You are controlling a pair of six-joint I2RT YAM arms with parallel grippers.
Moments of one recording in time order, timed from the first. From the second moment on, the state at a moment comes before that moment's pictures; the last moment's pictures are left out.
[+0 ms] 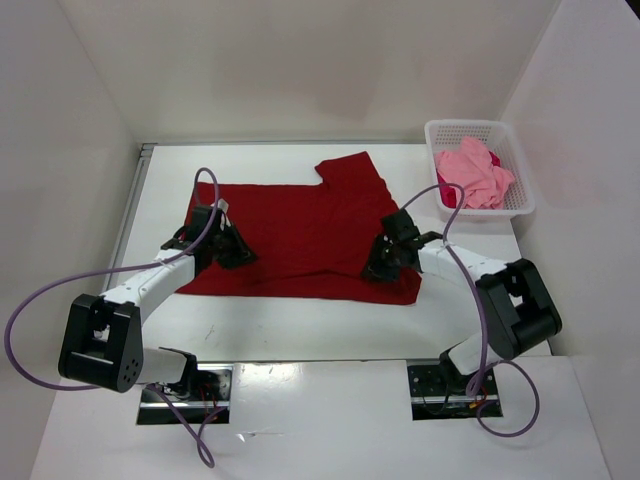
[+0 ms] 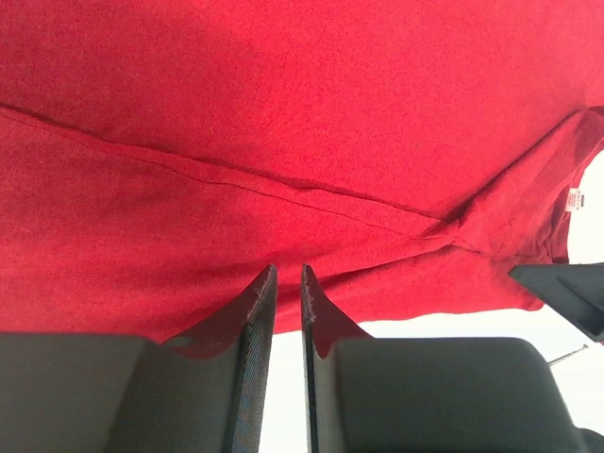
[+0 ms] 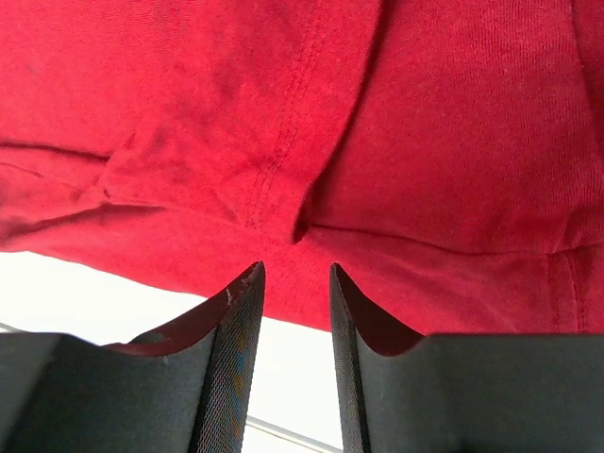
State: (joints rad) left arm -0.20 1.33 0.74 -0.27 0.23 -0.69; right arm 0.43 1.48 0.78 -0.37 -0.16 0.78
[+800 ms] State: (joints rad) left arm -0.20 1.31 0.73 -0.27 0.23 -0.69; right arm 0.43 1.62 0.85 -0.32 -0.17 0.78
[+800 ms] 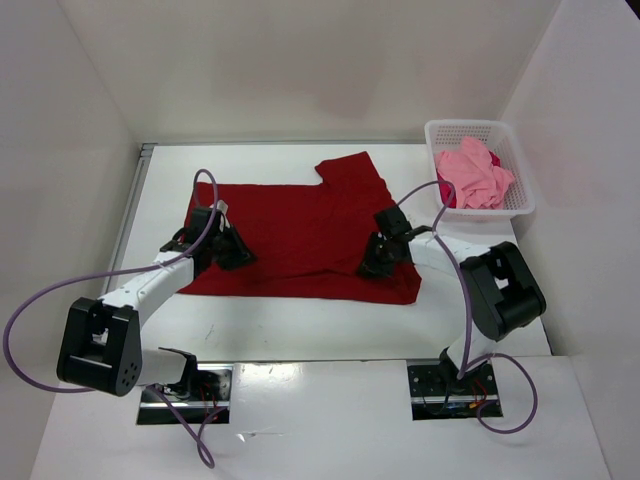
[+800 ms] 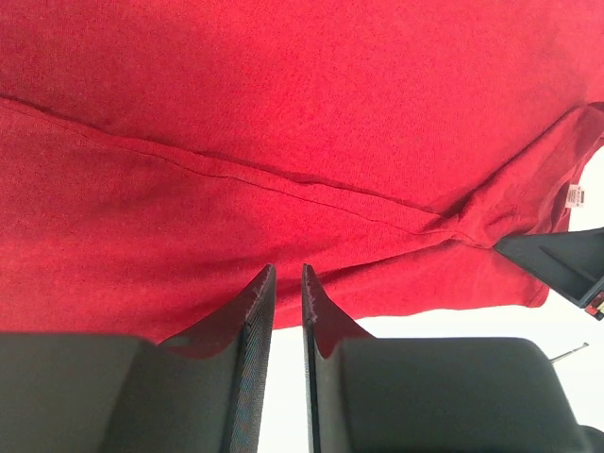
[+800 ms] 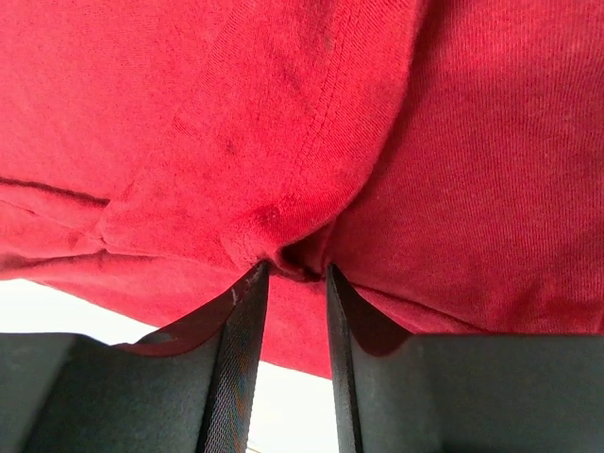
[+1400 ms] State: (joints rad) left arm -0.20 1.31 0.73 -0.27 0.23 -0.69; right arm 0.43 1.71 1.03 -0.33 -0.18 0.77
